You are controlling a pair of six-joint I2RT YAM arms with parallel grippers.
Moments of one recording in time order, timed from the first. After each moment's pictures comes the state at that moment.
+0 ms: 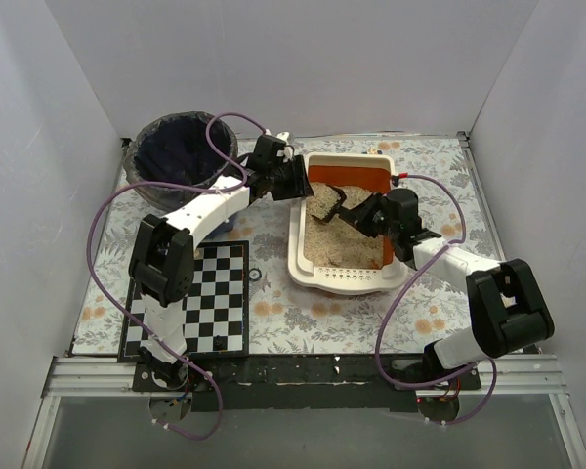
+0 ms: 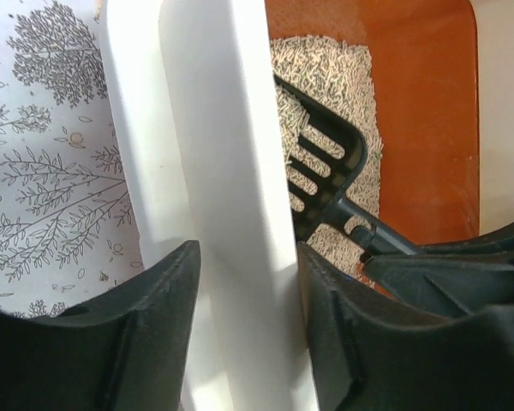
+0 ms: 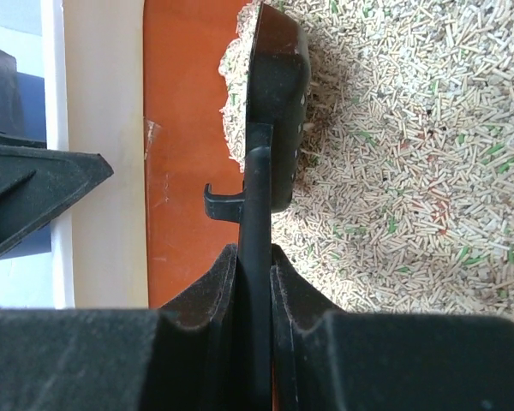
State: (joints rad) left arm -0.54 1.93 1.61 -0.37 0.15 -0.55; right arm 0.37 1.47 0.73 0.29 -0.19 0.91
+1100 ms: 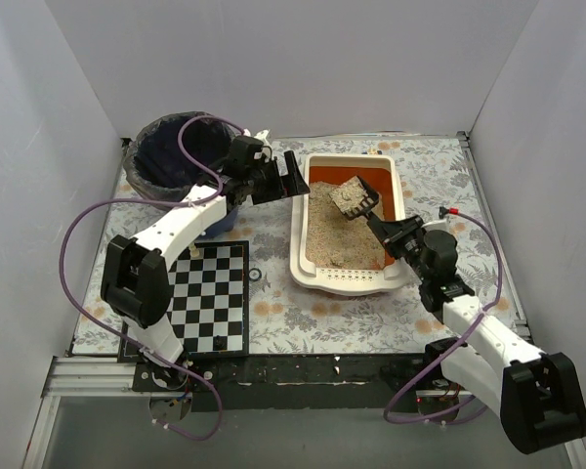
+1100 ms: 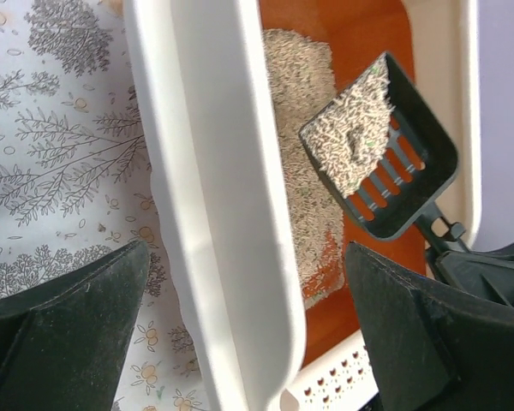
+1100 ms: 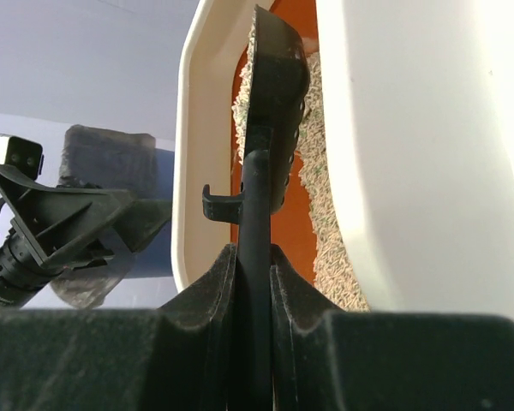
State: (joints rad) left arm -0.49 1.72 1.44 -0.35 0.24 -0.60; right arm 0.30 0.97 0.37 0.40 -0.09 1.15
